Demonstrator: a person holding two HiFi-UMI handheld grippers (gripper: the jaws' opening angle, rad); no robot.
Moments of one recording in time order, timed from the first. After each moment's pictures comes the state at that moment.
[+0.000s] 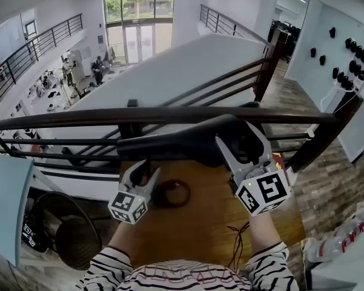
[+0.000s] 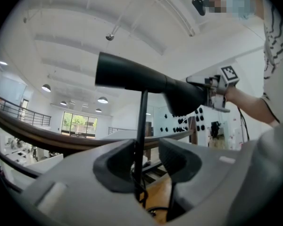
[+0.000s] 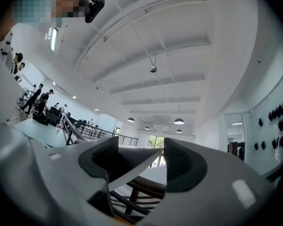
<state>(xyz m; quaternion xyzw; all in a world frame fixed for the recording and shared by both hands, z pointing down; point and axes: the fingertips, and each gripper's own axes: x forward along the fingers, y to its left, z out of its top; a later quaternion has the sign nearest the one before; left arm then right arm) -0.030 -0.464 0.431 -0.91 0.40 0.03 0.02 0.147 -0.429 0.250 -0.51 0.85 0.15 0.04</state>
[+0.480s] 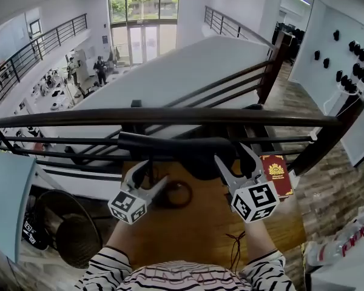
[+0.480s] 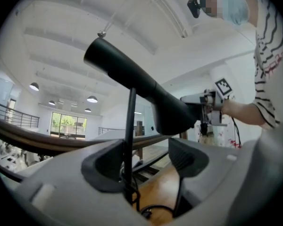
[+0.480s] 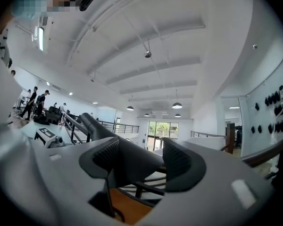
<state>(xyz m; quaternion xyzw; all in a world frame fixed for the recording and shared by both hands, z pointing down) -0.016 -0.451 0.433 -0.94 0.35 0.02 0.03 0.156 -0.435 0.329 -0.52 0.85 0.06 0.00</state>
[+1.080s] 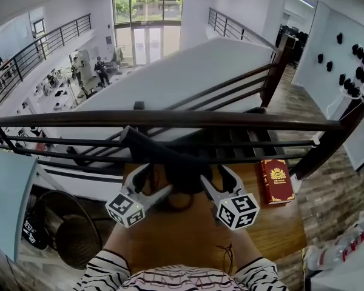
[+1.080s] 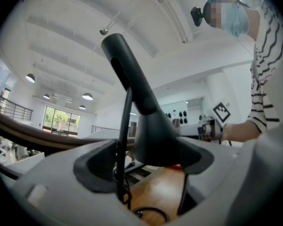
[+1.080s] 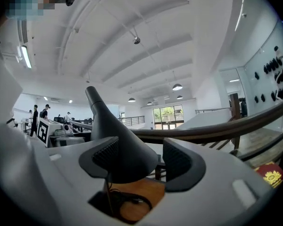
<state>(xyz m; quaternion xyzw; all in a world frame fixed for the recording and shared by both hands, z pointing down) -0.009 -0.450 0.436 -0.95 0.31 0.04 0.01 0.129 -0.452 0.432 -0.49 0.87 -0.07 -0.01</state>
